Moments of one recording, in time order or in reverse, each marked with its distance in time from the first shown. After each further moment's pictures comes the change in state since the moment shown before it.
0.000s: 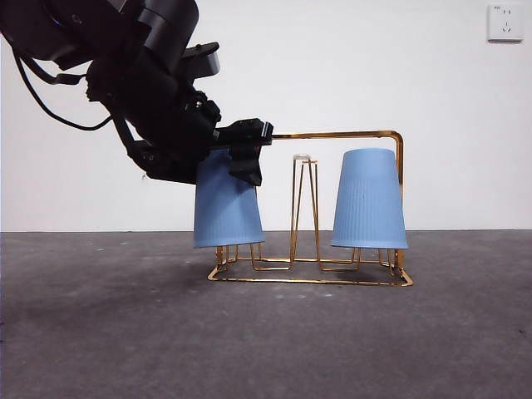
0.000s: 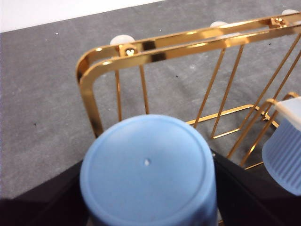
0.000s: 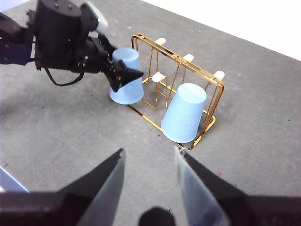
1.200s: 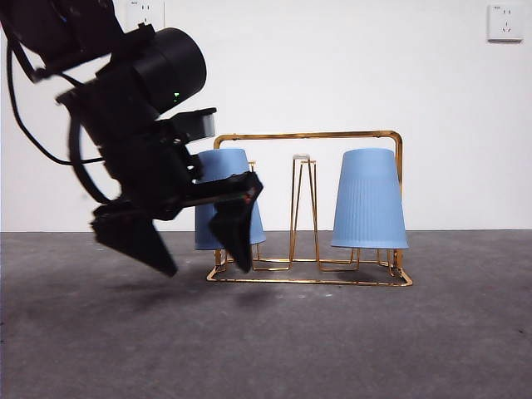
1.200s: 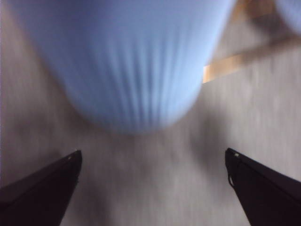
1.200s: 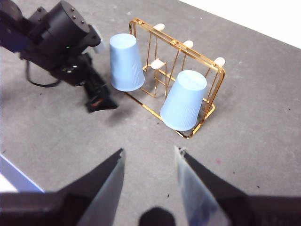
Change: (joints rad) left arm -0.005 -0.002 0.022 -0.543 0.172 -0.110; right arm 0.000 0.000 0.000 -0.053 0.000 0.000
